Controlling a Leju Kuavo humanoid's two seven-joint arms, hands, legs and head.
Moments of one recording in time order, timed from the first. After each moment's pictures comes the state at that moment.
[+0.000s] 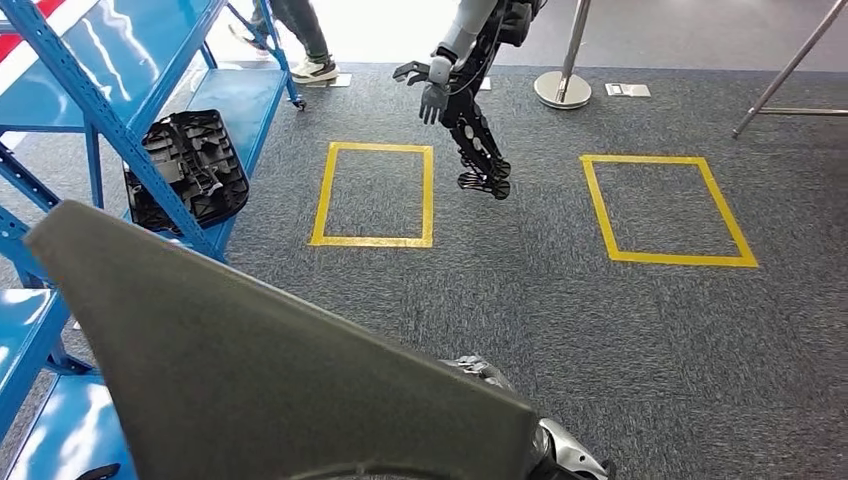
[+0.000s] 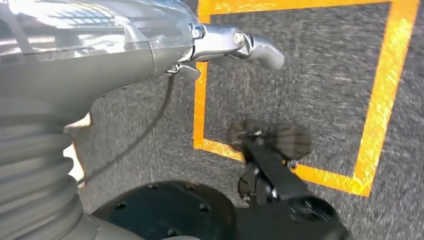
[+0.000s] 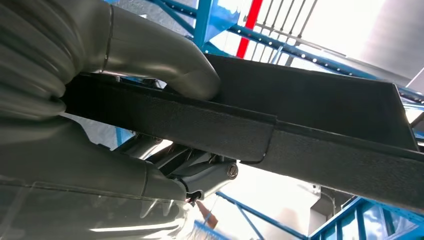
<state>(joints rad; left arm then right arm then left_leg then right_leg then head) -0.09 -0.16 1.26 -0.24 -1.12 -0.04 -0.18 0.16 -0.02 0.49 -1.96 0.36 0.16 -0.50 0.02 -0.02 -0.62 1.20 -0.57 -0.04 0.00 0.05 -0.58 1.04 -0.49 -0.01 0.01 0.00</state>
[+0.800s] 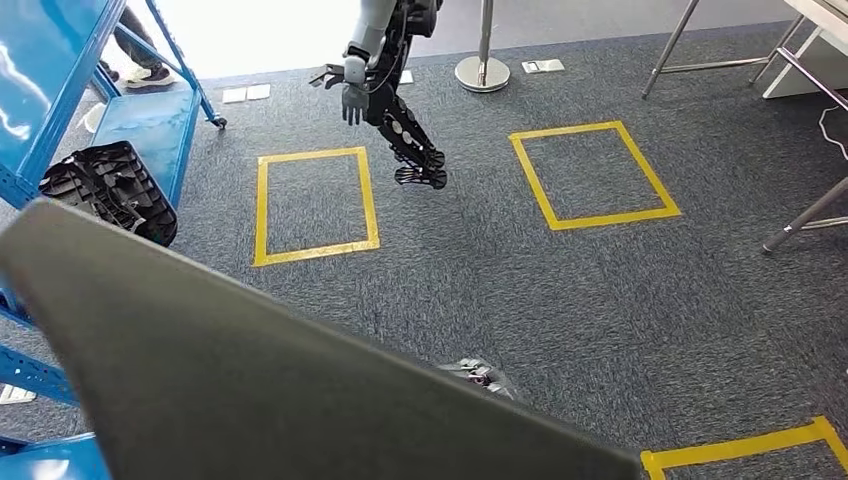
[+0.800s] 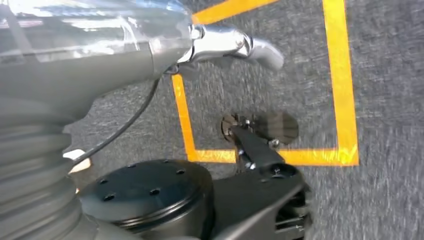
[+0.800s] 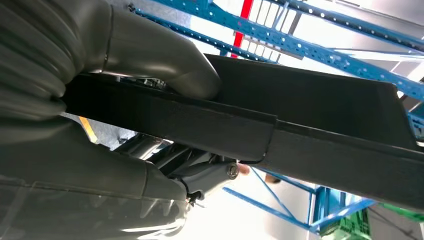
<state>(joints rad) -0.10 -0.18 1.23 -0.24 -1.14 -0.05 -0.21 0.15 -0.04 0.51 -1.99 0.32 0.16 -0.50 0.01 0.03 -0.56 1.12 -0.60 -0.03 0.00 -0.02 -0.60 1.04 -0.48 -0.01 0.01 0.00</state>
